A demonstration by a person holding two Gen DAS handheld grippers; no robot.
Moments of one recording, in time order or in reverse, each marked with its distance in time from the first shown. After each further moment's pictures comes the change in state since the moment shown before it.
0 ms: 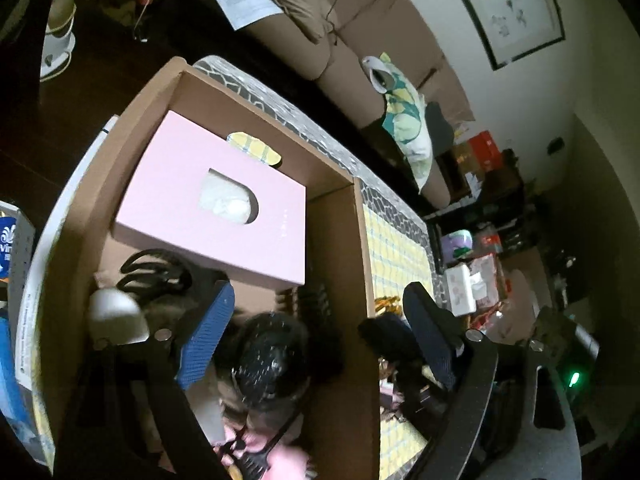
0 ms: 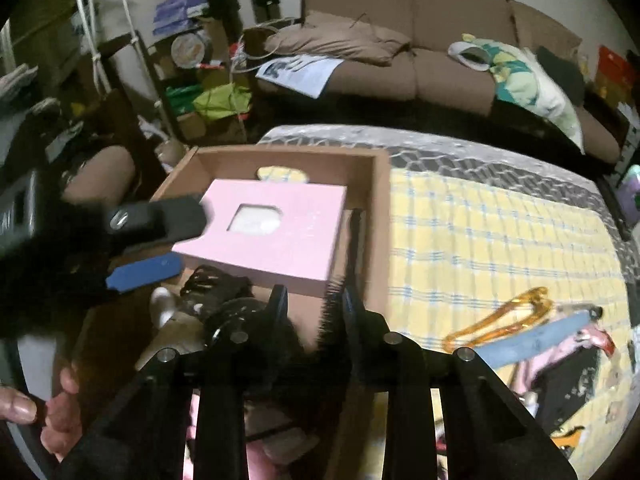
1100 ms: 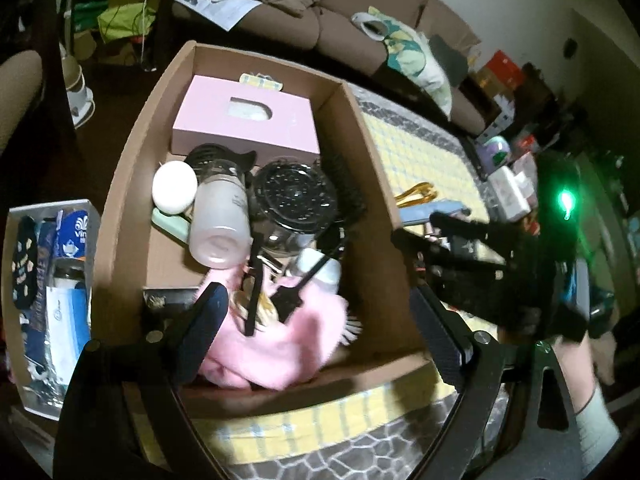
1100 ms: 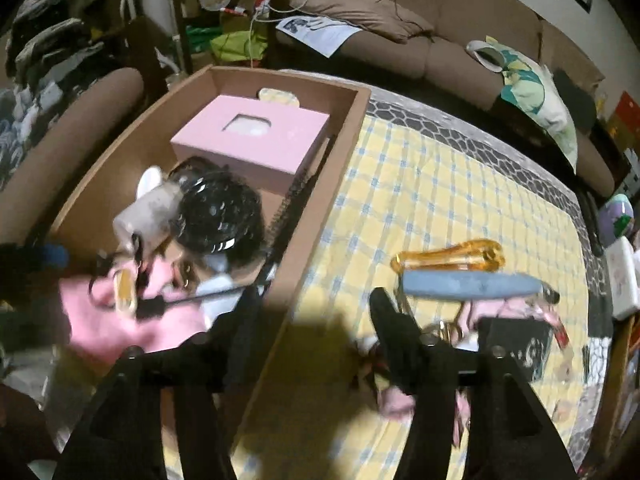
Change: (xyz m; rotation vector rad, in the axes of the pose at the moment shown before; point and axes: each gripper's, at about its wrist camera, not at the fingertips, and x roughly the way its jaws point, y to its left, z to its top) left arm -0.066 -0.046 -0.122 0.274 0.081 0.258; right arm -0.025 -0.015 -0.056 -0.218 0.163 -0.073
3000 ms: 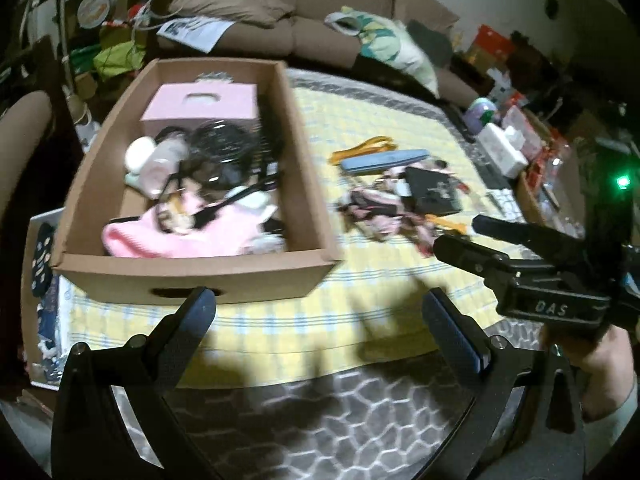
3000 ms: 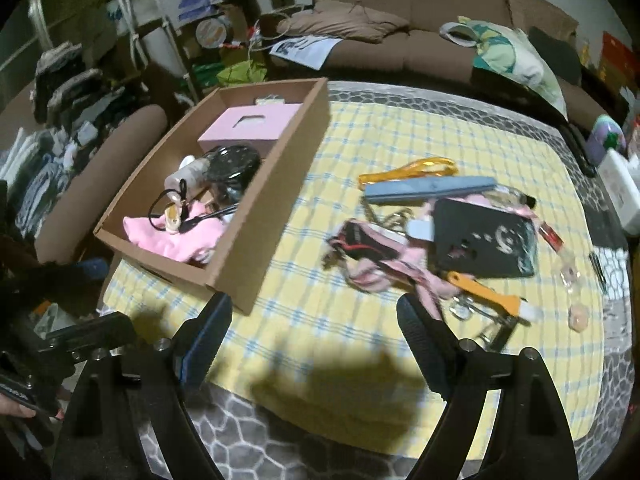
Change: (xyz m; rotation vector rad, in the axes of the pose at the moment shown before) left arm -0.017 -0.115 -0.096 0.146 -0.062 0.101; right arm -0.098 -0.063 -0.123 0.155 -0.102 0.168
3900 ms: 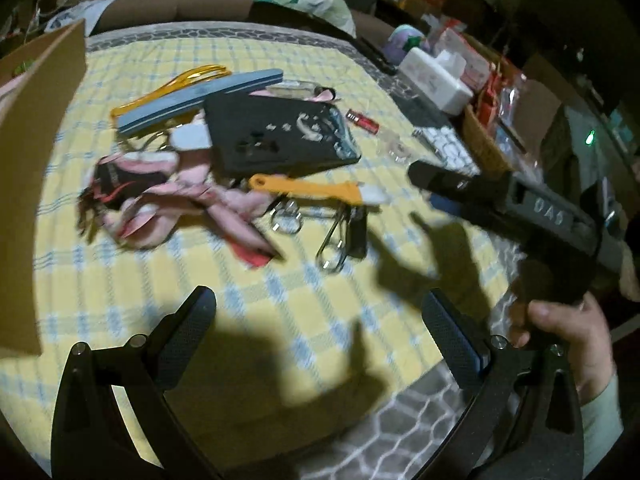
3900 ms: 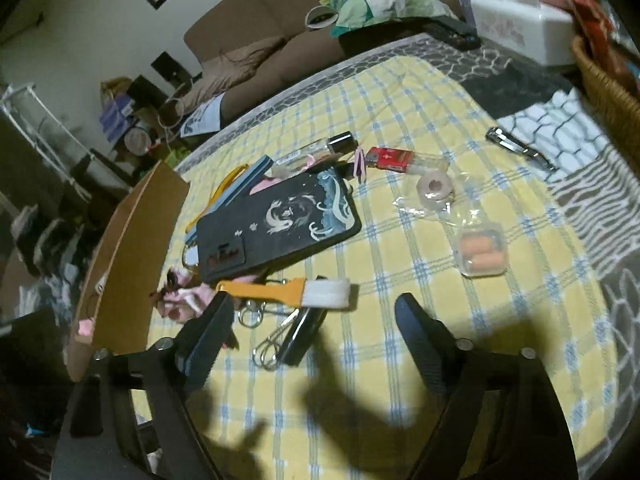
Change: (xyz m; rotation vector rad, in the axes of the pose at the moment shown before) left arm 0.164 -0.161 -0.006 0.124 0.133 -0.206; right arm 0.000 -0.249 -0.063 0.486 -0.130 0.116
